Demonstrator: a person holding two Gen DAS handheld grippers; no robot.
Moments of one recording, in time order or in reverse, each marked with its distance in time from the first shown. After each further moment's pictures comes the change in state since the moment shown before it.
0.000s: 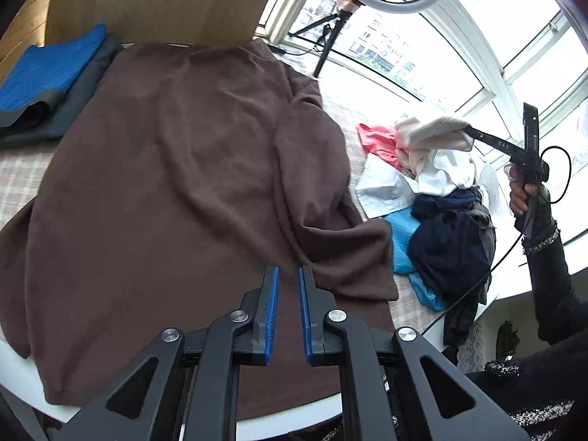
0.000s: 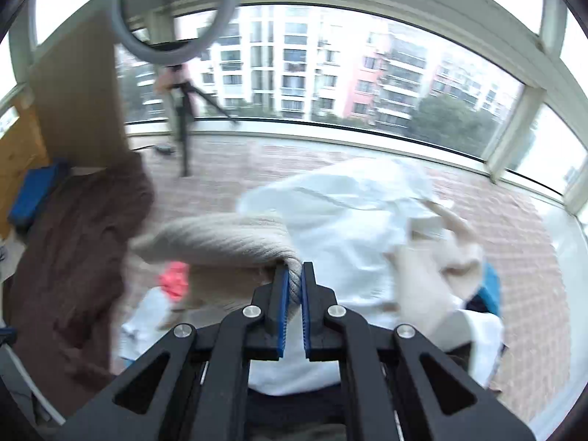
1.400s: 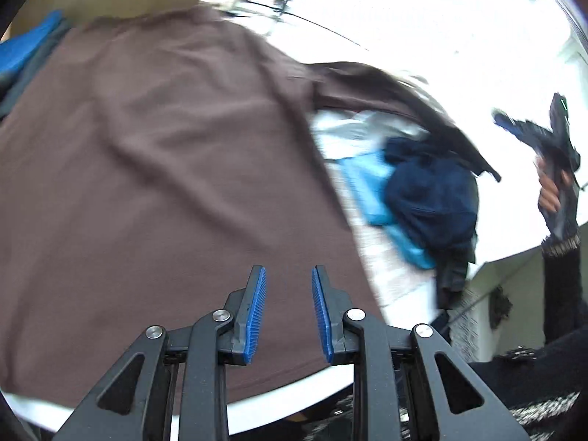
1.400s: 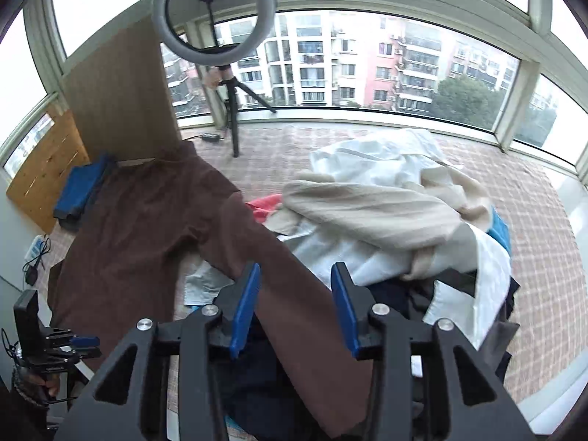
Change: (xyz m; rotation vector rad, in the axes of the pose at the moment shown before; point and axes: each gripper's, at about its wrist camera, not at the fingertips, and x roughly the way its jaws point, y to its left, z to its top) left arm 0.051 -0.056 -0.047 0.123 0.069 -0.103; right arm -0.068 0.049 -0.044 0.014 0.029 0.210
